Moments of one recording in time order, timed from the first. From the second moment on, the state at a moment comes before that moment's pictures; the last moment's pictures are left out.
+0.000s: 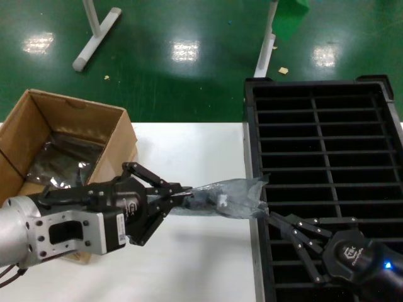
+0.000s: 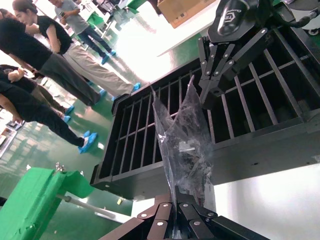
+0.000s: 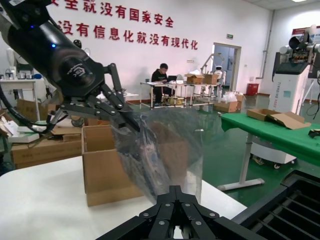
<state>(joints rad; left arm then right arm) -0.27 -0.95 1.80 -2.06 -1.38 0.76 -0.18 -0.05 0.54 -1.58 1.64 2.08 -0.85 -0.27</state>
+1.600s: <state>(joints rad) -0.13 -1.04 1.70 -2.06 -1.65 0.74 0.06 0.11 0.59 -1.64 1.56 2.07 -0.93 -0.29</state>
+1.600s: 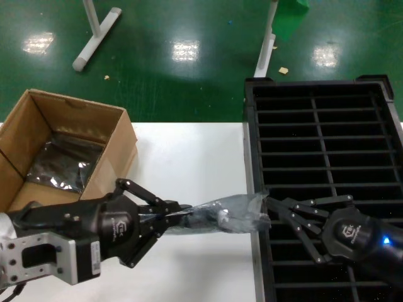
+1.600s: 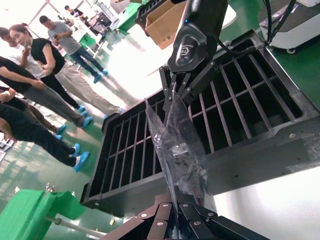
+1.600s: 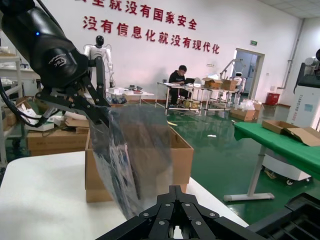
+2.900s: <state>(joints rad) -0.24 -0.91 1.82 -2.02 -1.65 0.76 0.22 0.08 0.64 -1.66 1.60 2.08 -0.95 -0.20</state>
